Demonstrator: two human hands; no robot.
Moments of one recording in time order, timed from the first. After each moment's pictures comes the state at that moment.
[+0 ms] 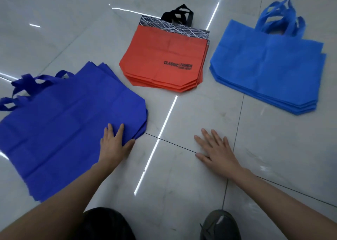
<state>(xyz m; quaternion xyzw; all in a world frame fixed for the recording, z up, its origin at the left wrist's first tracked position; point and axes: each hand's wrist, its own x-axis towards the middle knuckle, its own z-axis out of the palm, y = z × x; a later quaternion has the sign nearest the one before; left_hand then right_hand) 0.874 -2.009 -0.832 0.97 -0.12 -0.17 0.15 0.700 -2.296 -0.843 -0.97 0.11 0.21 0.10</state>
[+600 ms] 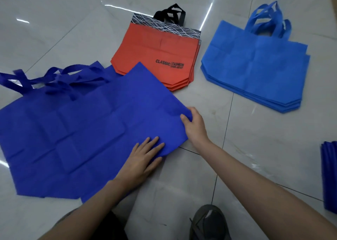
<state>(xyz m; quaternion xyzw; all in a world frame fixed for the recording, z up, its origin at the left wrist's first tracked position) 0.797 -2.052 -0.829 0.86 -0.41 -0.21 0.21 0.779 -2.262 -0.797 -0.72 0.34 -0.09 0.60</state>
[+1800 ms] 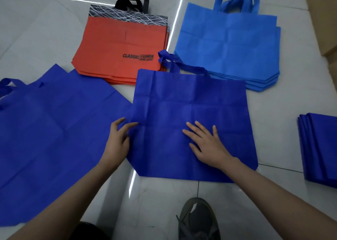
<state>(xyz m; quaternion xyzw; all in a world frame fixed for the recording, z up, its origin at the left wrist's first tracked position) 0.833 -2.098 -0.817 0.87 -0.26 -0.20 0.36 0.660 -2.333 -0.834 -0.96 0.14 0.16 0.17</state>
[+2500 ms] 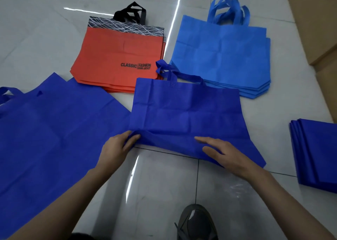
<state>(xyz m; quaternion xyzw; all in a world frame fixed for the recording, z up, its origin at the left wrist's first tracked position) 0.842 -2.103 -0.813 0.88 -0.31 -0.16 0.33 0.628 -2.347 -0.760 -0.83 0.23 0.14 0.48</state>
